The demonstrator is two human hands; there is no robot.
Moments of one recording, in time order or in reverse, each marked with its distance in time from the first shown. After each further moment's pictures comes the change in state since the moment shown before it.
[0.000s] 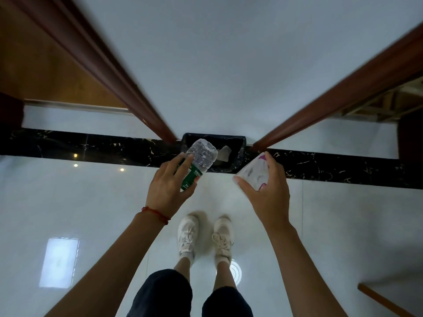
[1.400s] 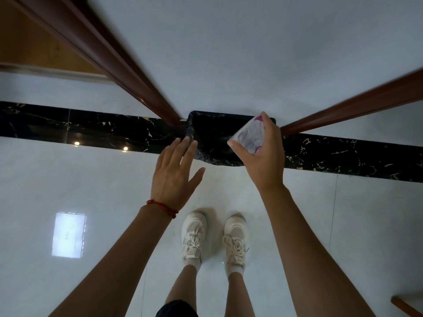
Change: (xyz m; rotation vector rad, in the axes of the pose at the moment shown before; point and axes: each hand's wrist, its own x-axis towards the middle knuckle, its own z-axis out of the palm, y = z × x) left_hand 0.026 -0.097 0.127 0.096 -0.063 -0.114; right_hand 0.091 0.080 0.166 0.056 -0.031 -0.071
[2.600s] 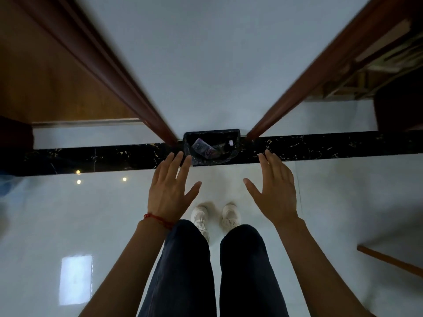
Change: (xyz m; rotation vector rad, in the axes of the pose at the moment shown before) left_hand -0.092 0.103 -0.223 0.056 -0.112 0.113; right_hand -0.149 -0.145 -0.201 -0.595 -0.112 -0.042
